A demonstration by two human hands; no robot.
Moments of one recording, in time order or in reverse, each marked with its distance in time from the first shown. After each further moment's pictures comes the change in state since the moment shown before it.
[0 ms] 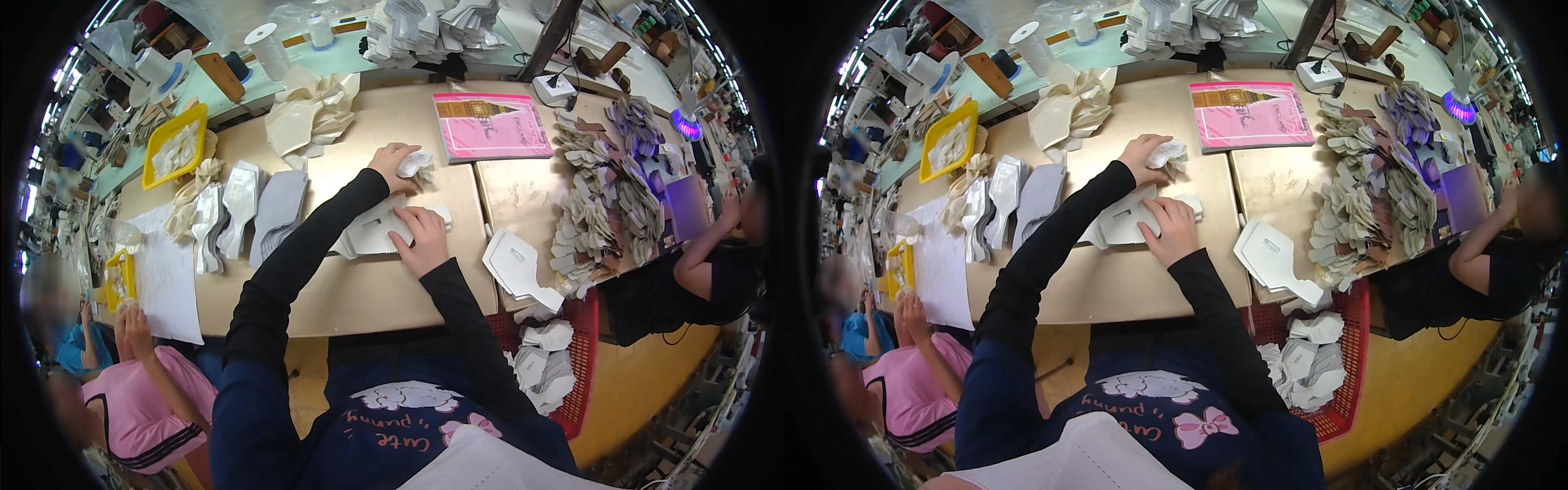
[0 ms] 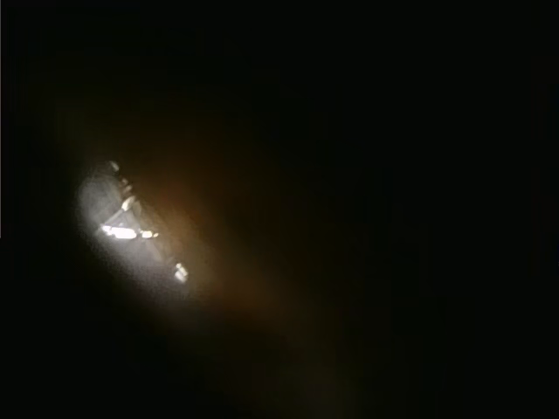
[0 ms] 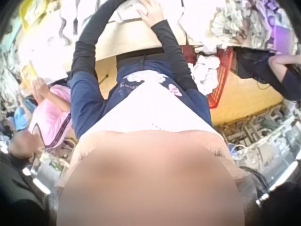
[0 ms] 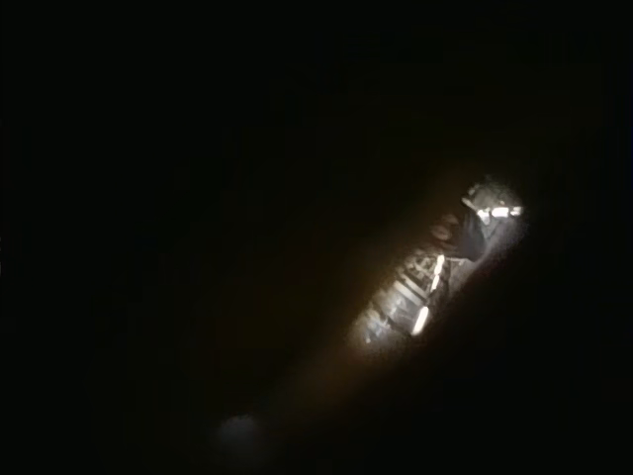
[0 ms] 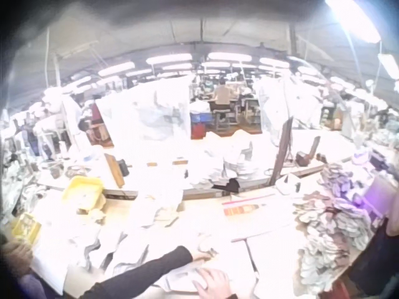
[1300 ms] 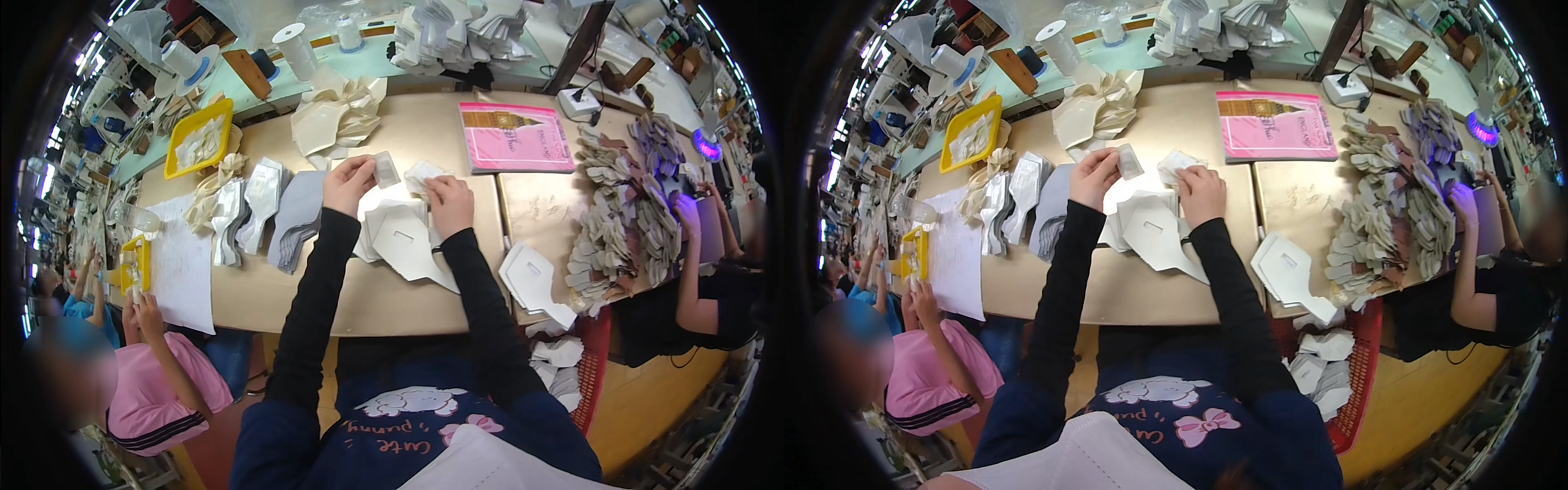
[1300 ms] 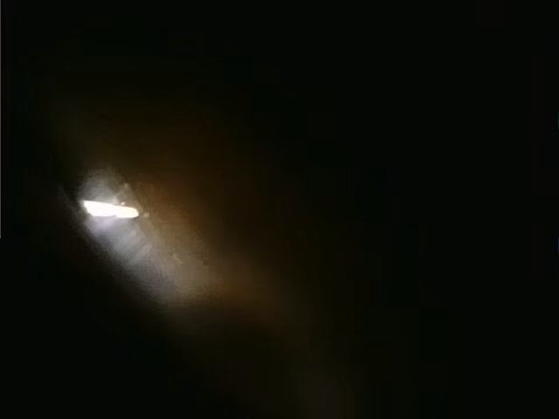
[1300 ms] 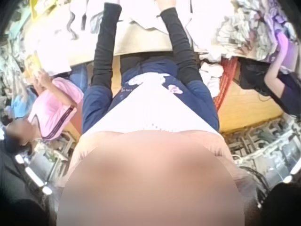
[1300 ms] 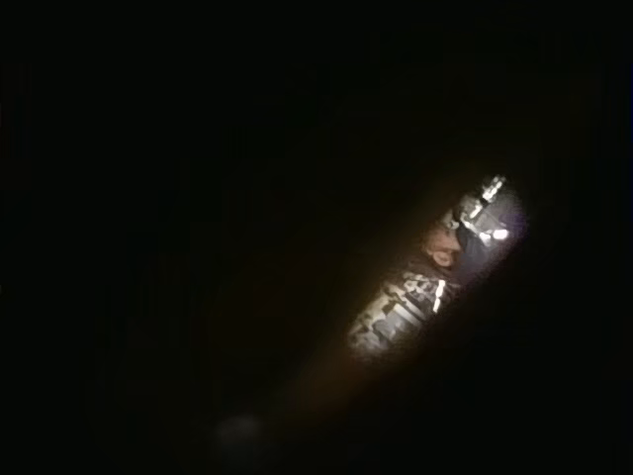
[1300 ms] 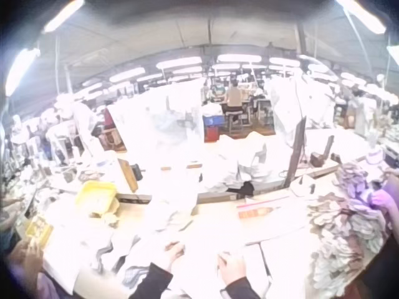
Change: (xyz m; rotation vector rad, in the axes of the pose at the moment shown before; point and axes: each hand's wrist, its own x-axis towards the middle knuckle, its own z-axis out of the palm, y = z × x) left_hand -0.083 0.037 -0.069 -1.218 0.611 -0.508; right_hand 0.061 0.053 0.019 -0.081 -0.012 0.215
